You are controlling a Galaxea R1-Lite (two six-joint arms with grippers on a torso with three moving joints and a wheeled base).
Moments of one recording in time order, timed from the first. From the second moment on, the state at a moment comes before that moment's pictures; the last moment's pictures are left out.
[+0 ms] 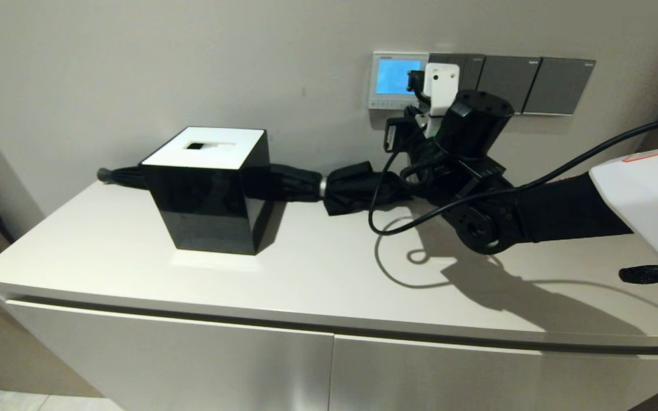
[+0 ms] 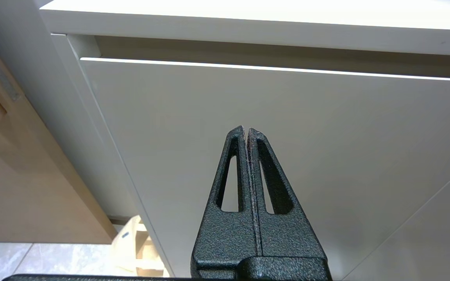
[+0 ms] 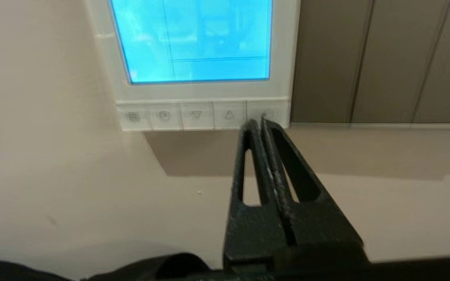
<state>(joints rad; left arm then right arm) 0.00 0.00 0.00 0.01 0.00 0.01 0.51 2.08 -1.49 -1.00 -0.49 -0.20</state>
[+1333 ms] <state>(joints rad) 0.00 0.00 0.00 0.01 0.00 0.01 0.51 2.08 -1.50 -1.00 -0.49 -0.21</state>
